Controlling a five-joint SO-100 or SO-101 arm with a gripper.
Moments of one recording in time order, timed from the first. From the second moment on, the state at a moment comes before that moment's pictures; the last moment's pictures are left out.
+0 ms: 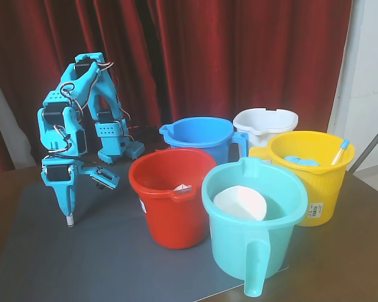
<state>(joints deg) 22.9 83.9 111.7 50.2 -17.2</state>
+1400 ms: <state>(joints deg) -3.4 106.2 97.9 77.2 15.5</state>
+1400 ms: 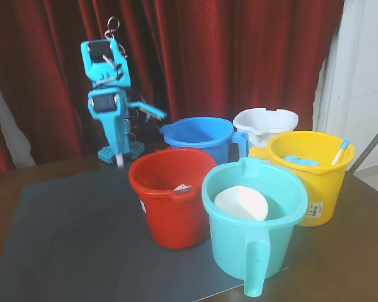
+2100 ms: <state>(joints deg) -35.9 120.0 97.9 75.1 37.4</state>
